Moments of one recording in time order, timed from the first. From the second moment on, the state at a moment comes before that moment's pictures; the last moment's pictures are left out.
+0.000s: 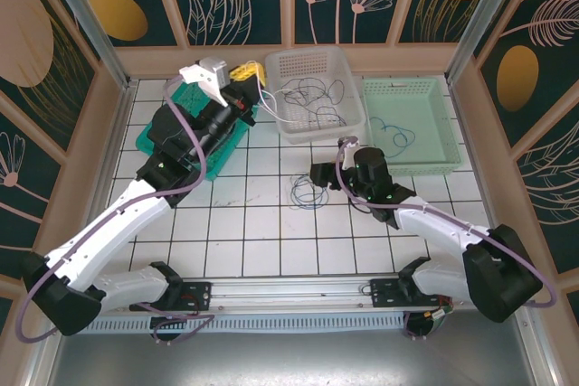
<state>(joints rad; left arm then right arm) -0.68 1.15 1.16 0.31 -0.02 -0.24 0.59 1.20 0.55 0.18 -0.17 0.48</state>
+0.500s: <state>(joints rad) -0.36 1.25 1.16 0.14 -0.22 -0.18 0.59 1.20 0.55 0.19 -0.16 0.50</state>
